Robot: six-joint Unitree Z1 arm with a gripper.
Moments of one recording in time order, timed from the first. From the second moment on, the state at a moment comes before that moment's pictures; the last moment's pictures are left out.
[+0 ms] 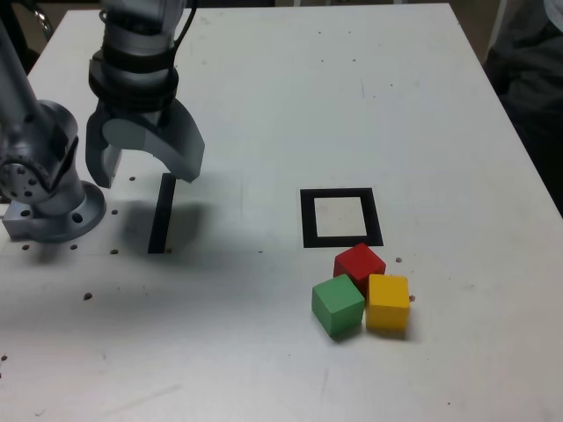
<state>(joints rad) -0.04 1.51 -0.84 1.21 0.05 -0.01</state>
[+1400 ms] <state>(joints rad) -0.19 1.80 -1.47 1.47 0.04 -0.12</state>
